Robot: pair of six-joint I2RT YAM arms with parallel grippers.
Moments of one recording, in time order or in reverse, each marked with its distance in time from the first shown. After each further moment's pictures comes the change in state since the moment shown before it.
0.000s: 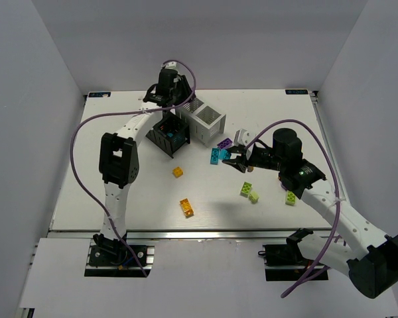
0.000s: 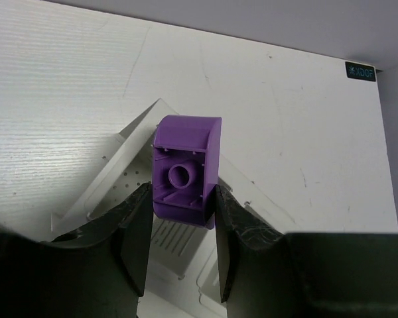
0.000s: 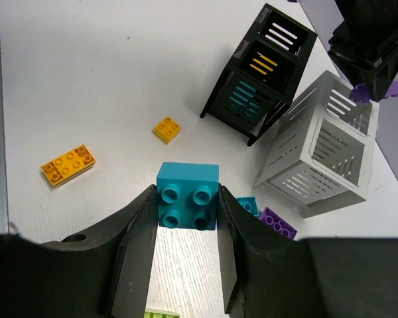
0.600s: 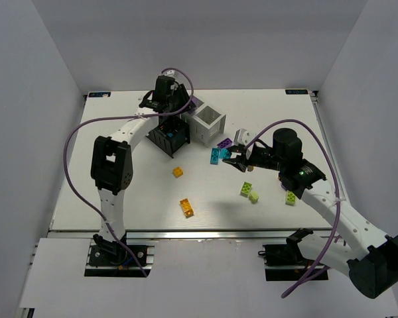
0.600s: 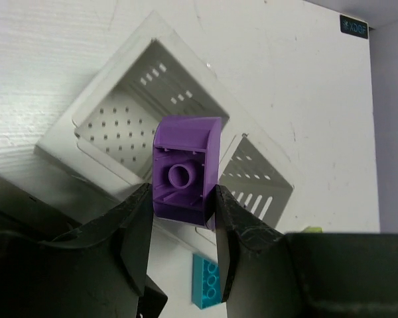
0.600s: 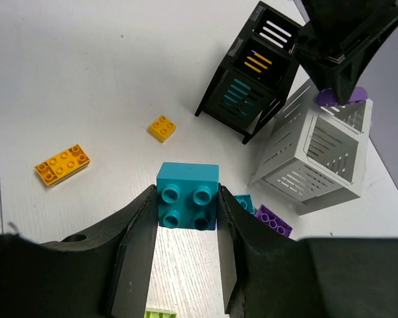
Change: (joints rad) left arm 0.006 -0.124 -0.209 0.003 0.095 -0.056; right arm 0.006 -0.001 0.002 0.000 0.022 -0.005
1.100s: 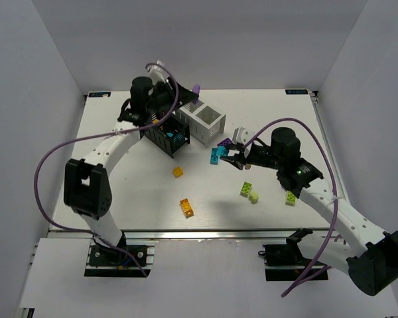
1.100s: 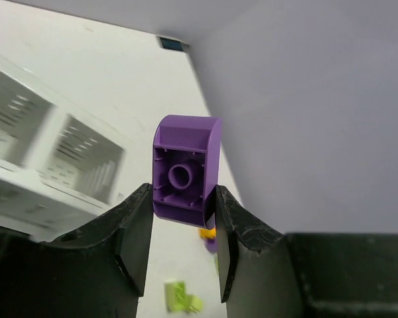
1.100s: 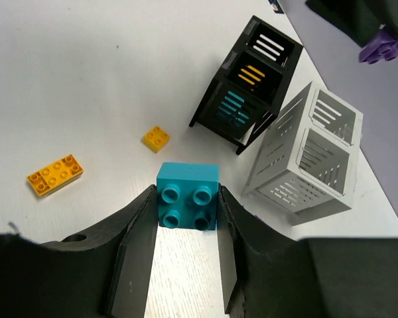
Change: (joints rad) left arm 0.030 -0.381 -0.384 0.421 0.352 -0.261; right arm 0.015 0.027 0.000 0.082 0.002 0.016
